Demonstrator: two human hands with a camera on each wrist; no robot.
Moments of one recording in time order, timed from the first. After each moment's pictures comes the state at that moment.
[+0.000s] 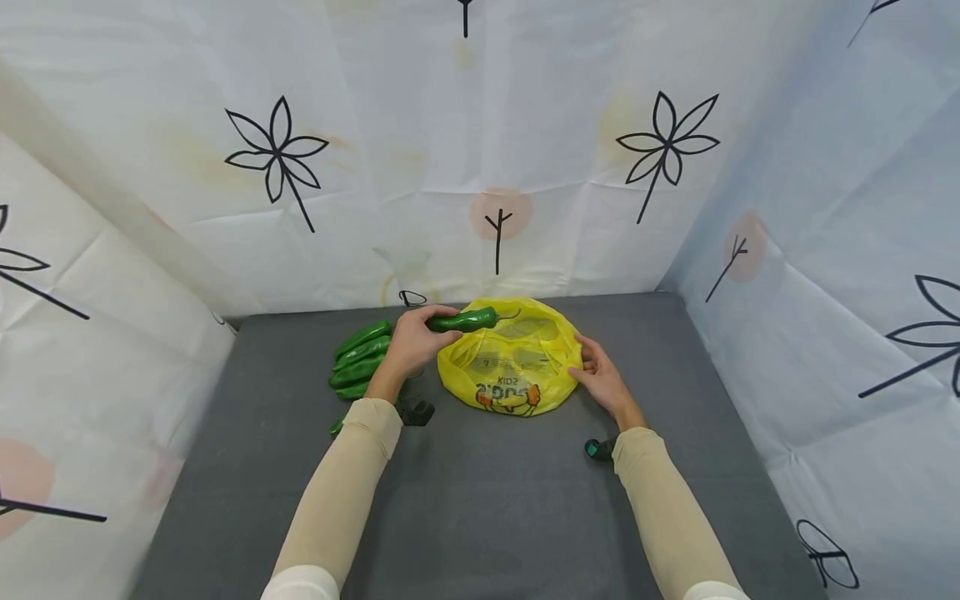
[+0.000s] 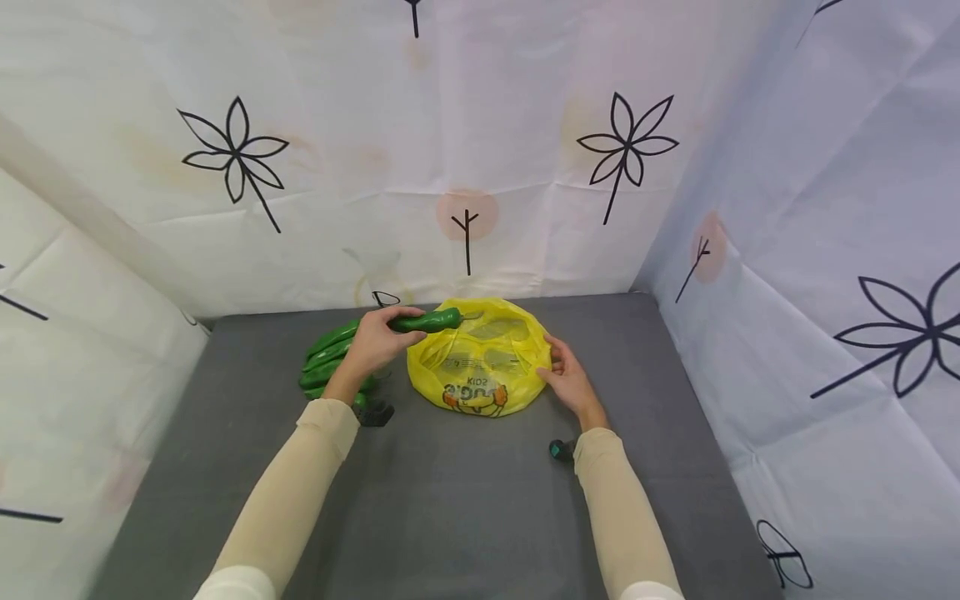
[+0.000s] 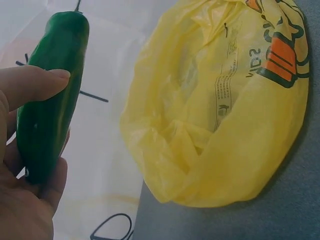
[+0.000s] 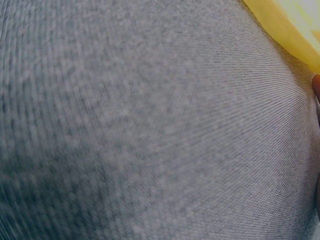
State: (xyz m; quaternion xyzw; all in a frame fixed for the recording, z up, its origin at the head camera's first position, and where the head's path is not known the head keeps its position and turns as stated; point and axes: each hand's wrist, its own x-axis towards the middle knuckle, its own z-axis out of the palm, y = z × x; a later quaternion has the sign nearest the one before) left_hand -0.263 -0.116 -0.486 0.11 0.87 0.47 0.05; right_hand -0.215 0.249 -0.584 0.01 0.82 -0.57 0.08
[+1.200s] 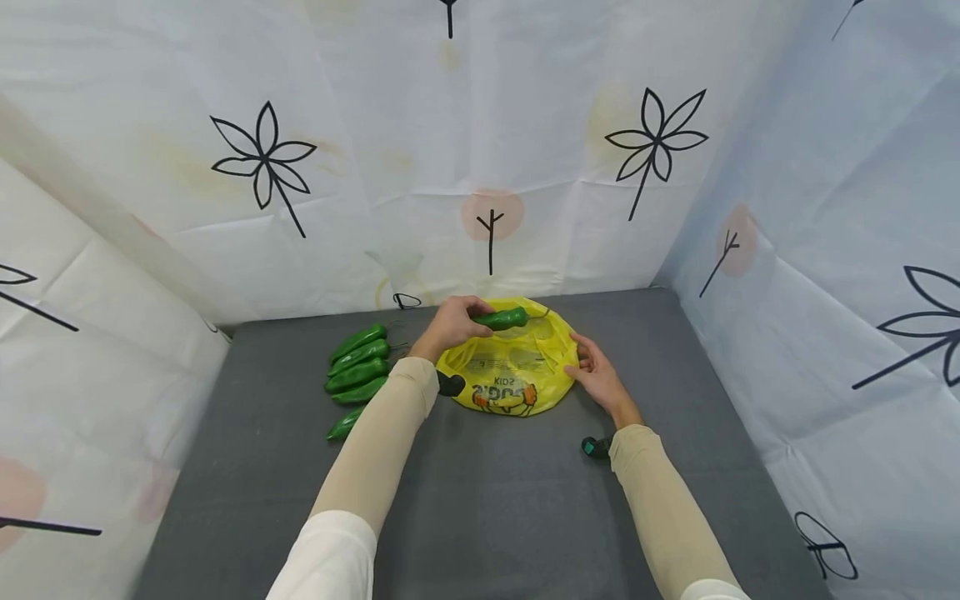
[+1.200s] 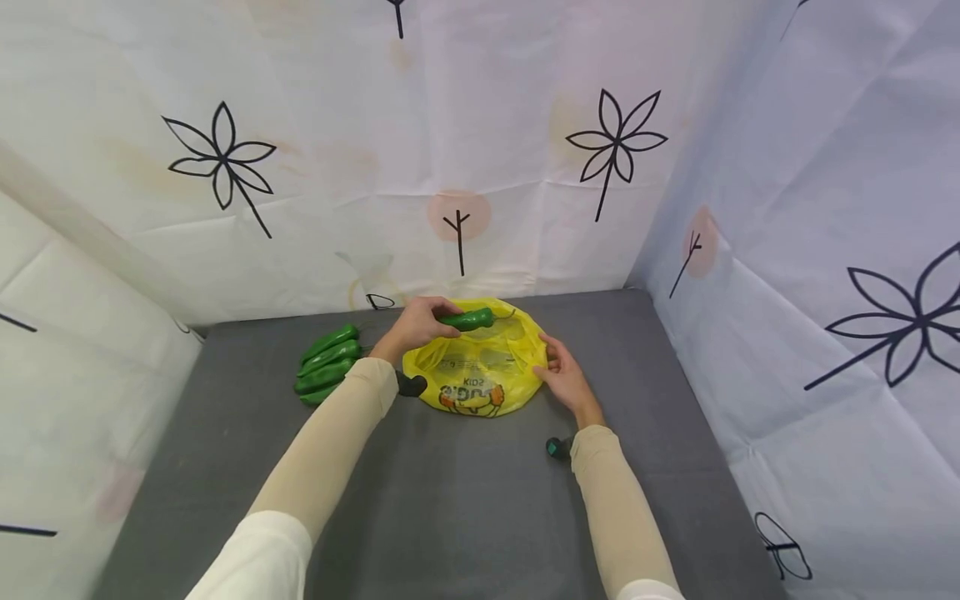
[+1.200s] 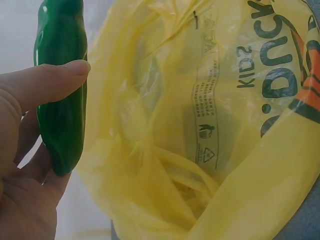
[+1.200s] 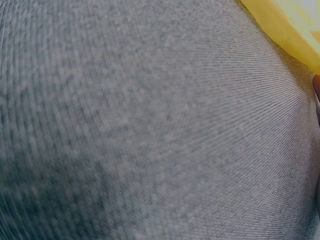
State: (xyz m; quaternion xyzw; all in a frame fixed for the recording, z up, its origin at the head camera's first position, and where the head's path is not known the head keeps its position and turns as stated) left_hand -0.317 -0.049 -0.501 0.15 0.88 0.43 0.15; right_hand -0.216 0.251 -0.589 0.02 0.82 -0.57 0.07
